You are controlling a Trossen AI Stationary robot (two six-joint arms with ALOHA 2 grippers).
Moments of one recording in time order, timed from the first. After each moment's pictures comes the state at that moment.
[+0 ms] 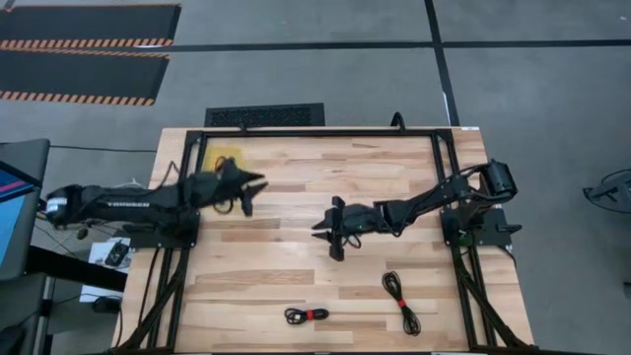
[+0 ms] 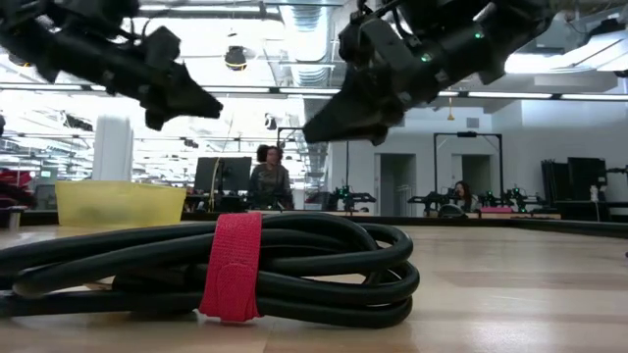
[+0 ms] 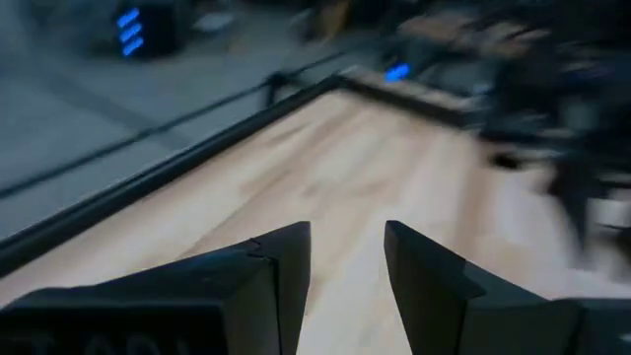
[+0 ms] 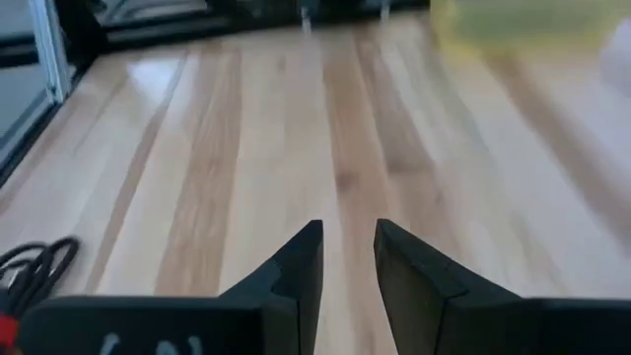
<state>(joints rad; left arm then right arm) 0.20 0.78 0.27 0.28 -0.23 -0.22 0.12 1.72 0.86 0.39 0.11 0.21</state>
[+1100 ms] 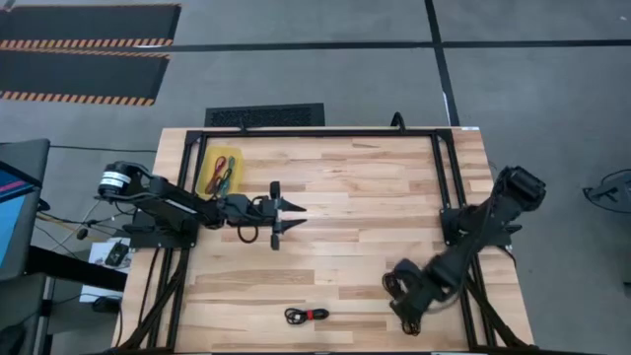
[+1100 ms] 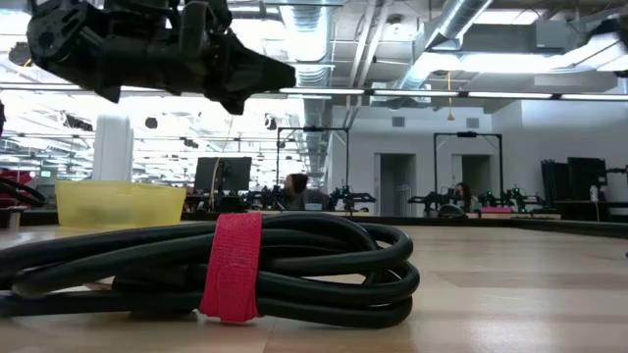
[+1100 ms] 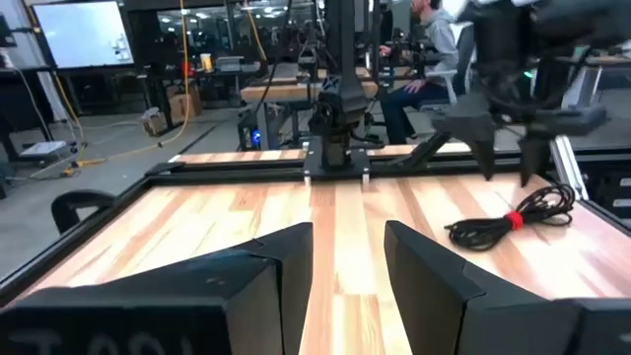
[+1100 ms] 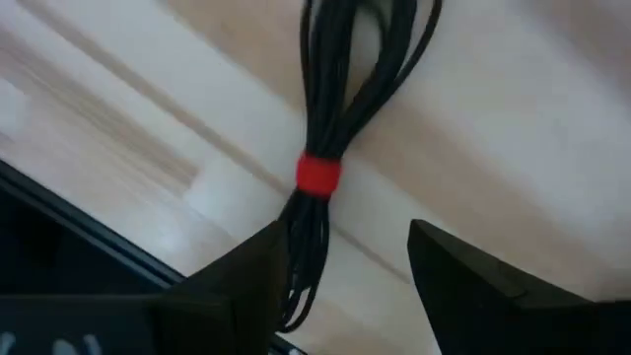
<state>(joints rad) -0.07 1.49 0.42 1.05 -0.11 0.05 0.79 1.56 1.01 -0.80 -0.09 1.74</state>
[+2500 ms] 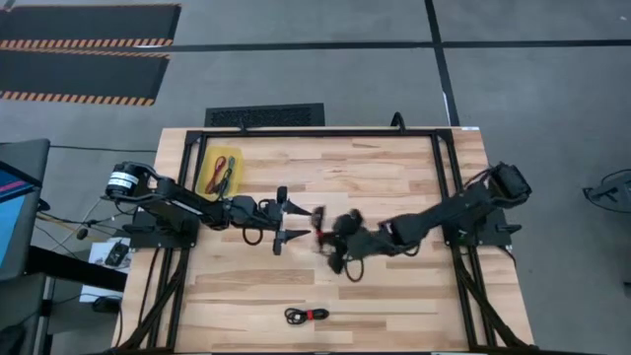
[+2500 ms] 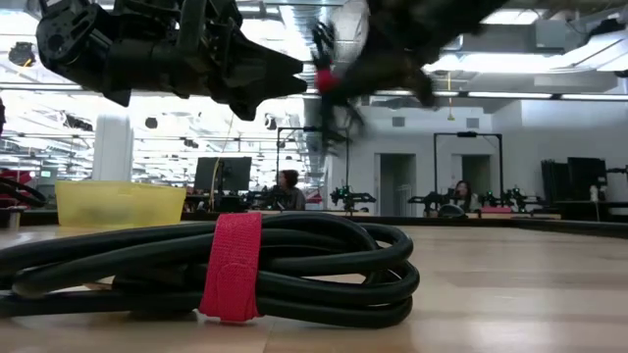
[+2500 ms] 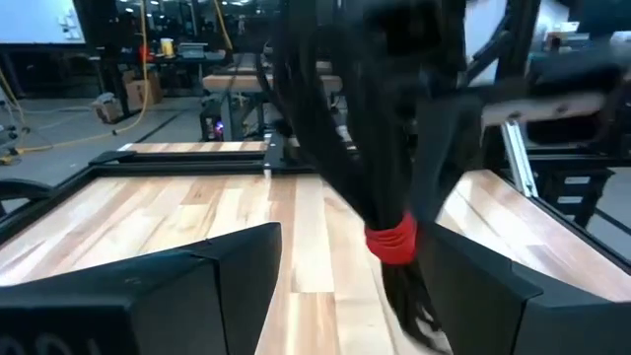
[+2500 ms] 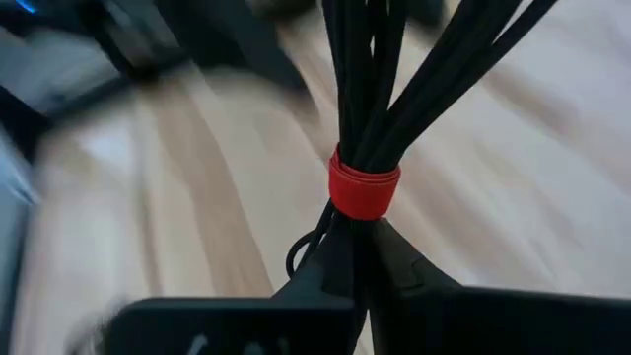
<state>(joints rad) -0.08 1.56 0.46 1.05 -0.02 0.00 0.35 1.64 1.01 0.02 0.49 0.66</state>
